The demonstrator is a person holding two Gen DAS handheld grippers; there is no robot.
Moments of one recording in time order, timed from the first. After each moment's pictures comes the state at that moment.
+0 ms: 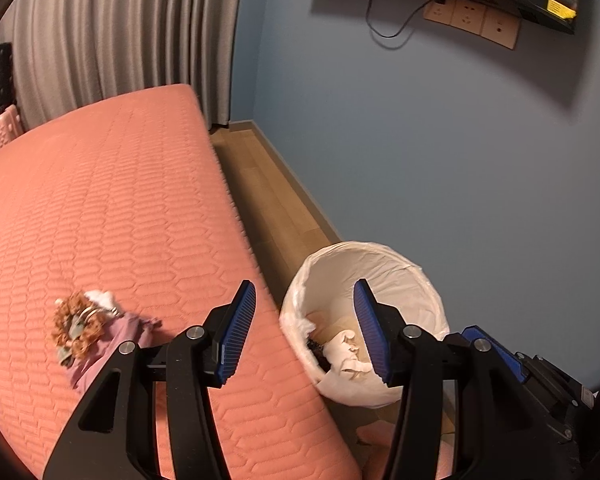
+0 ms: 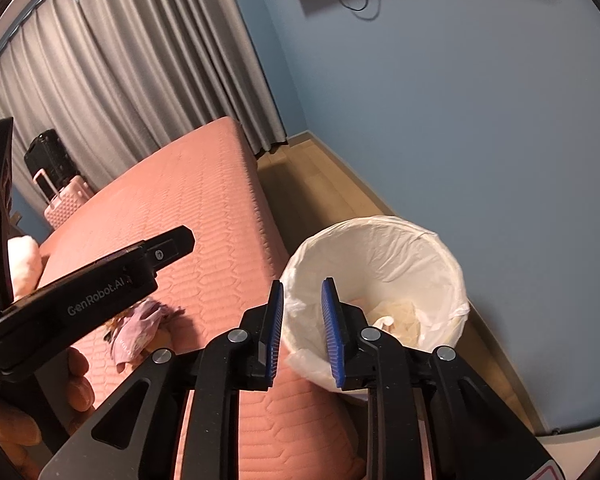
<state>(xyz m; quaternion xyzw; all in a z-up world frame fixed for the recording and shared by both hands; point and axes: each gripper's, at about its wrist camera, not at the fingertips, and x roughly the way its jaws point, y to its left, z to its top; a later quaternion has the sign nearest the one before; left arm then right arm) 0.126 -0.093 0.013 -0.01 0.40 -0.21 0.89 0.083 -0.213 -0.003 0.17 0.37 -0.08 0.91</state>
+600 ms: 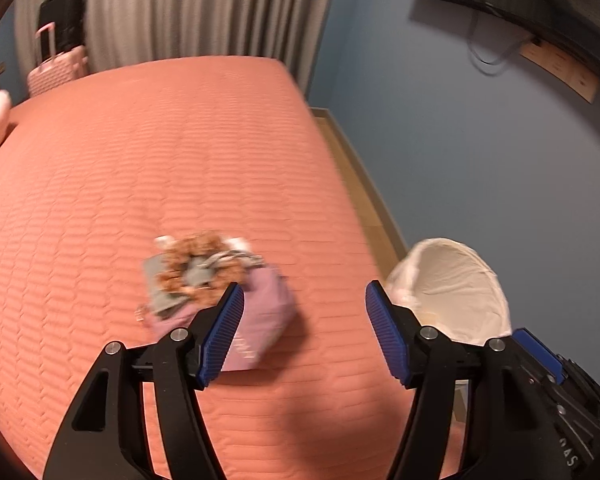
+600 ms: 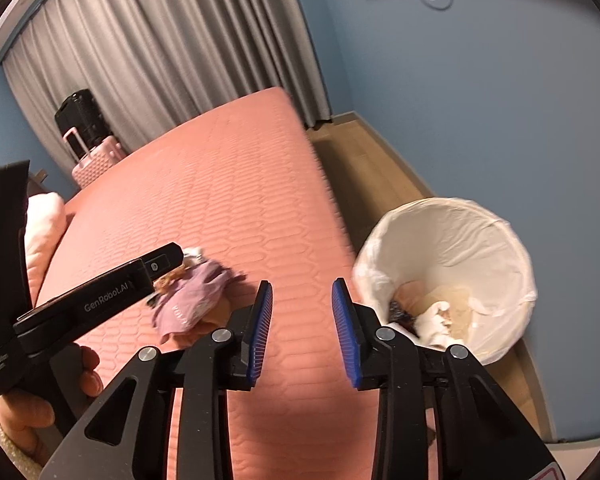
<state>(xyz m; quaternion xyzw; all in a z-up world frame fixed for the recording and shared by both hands) 0.132 0.032 -0.017 -0.07 0.43 -0.10 0.90 0.099 -0.129 -0.013 0.14 0.40 0.00 0.91</state>
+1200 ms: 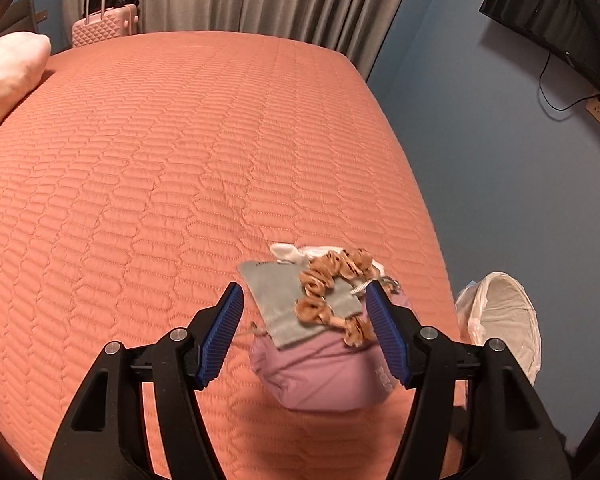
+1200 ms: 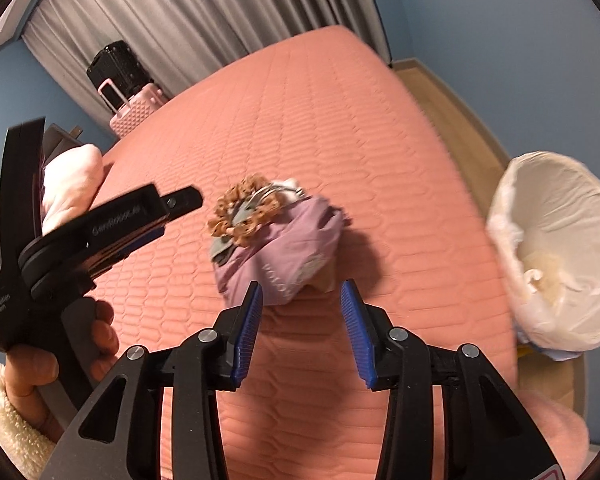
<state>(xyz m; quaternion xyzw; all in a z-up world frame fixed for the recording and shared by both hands) 0.171 0.125 -0.049 -0.12 0.45 -0.04 0.88 0.156 -0.026 -0.069 0.15 0.48 0.09 0.86</state>
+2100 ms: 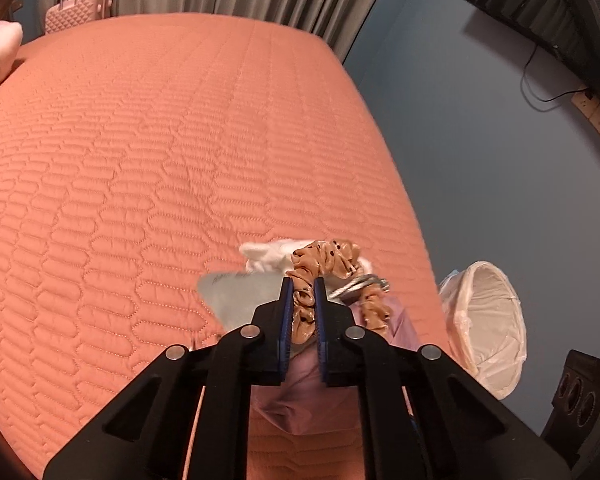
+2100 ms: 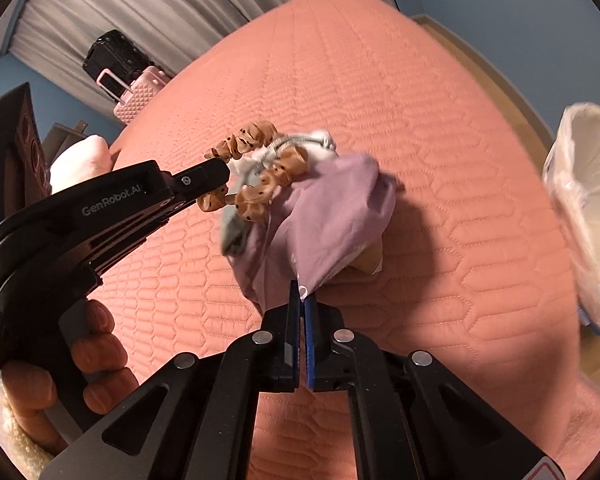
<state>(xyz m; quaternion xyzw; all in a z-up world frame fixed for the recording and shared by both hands) 0.181 0.121 -0.061 -0.14 0.46 -0.10 0.87 0.179 0.001 -0.107 0.19 0.52 0.12 0.82</state>
